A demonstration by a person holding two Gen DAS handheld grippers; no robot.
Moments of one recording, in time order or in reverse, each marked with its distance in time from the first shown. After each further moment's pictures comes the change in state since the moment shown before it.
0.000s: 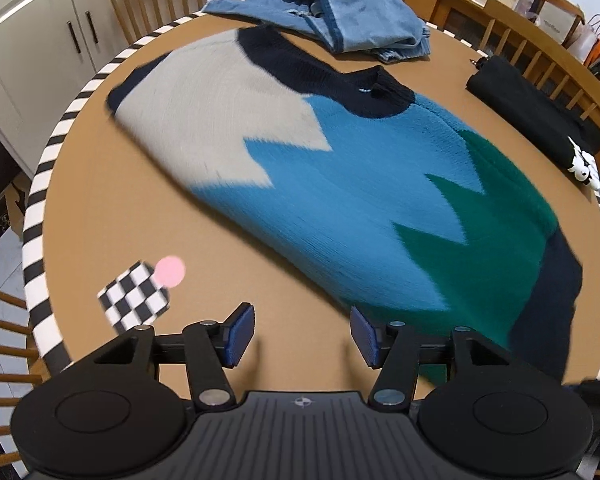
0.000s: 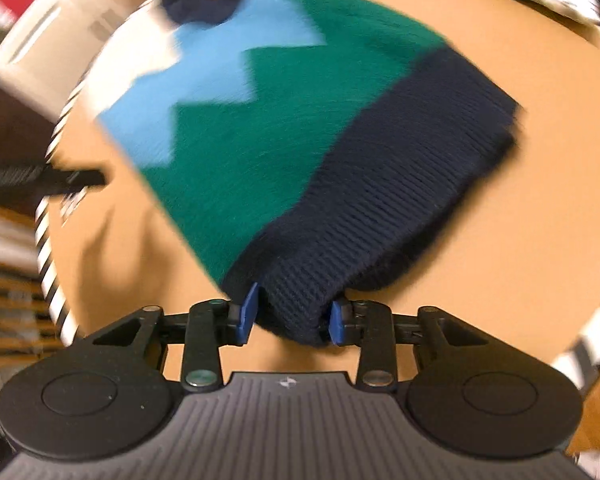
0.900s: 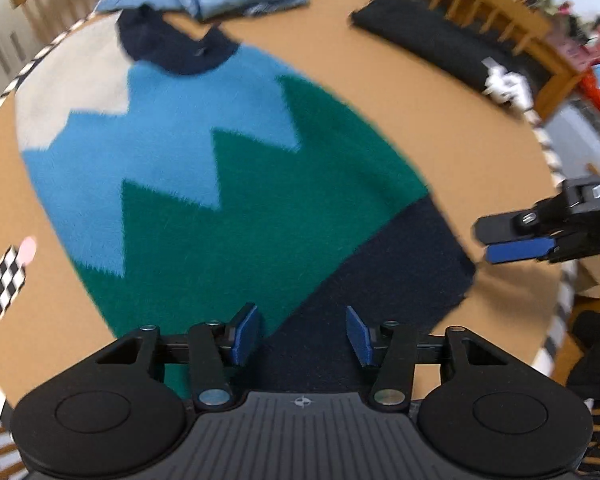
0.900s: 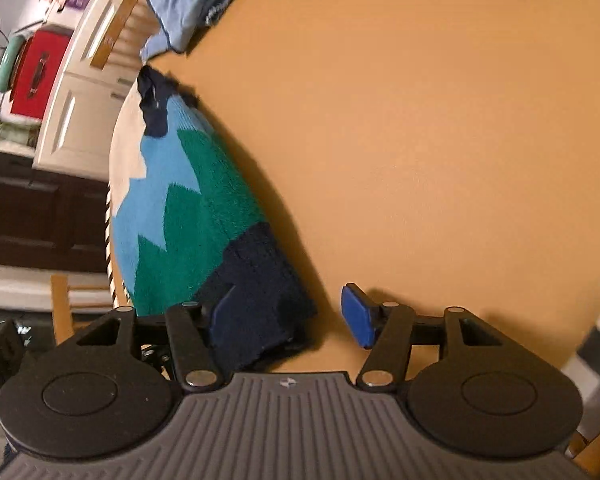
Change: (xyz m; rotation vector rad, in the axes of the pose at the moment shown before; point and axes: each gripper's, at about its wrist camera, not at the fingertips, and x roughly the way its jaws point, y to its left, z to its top) left arm 0.031 -0.127 -0.028 0.118 0.094 -0.045; right arm -0.006 -0.186 0.104 0.284 0.087 0.353
